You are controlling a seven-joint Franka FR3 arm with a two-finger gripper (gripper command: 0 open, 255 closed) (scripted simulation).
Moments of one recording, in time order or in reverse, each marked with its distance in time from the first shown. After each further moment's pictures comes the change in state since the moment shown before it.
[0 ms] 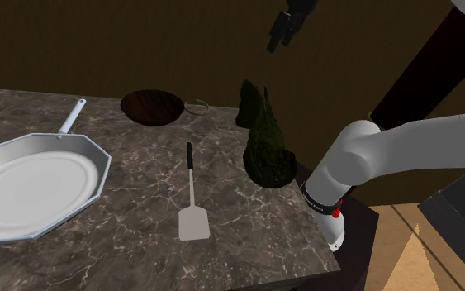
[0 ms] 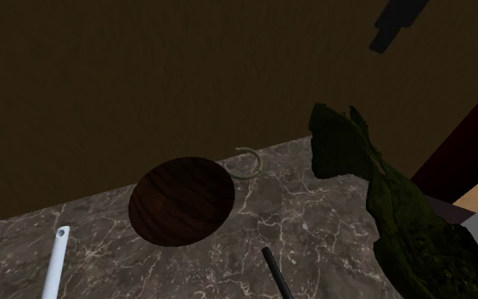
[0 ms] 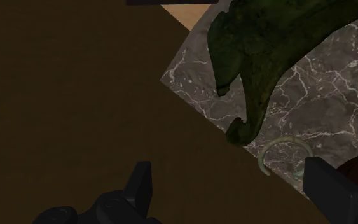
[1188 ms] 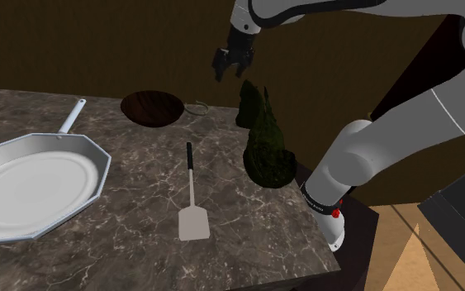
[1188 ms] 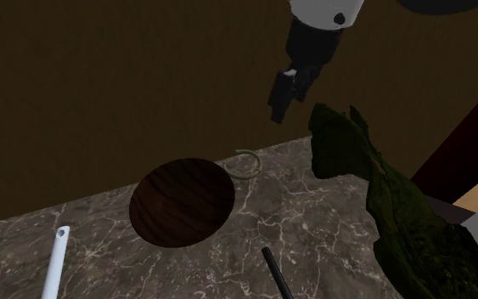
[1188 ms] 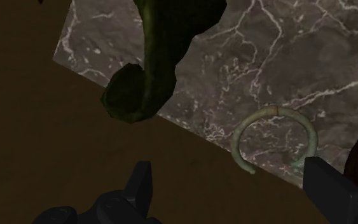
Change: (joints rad) arm 0.030 0.371 0.088 -0.056 0.084 0.351 0.299
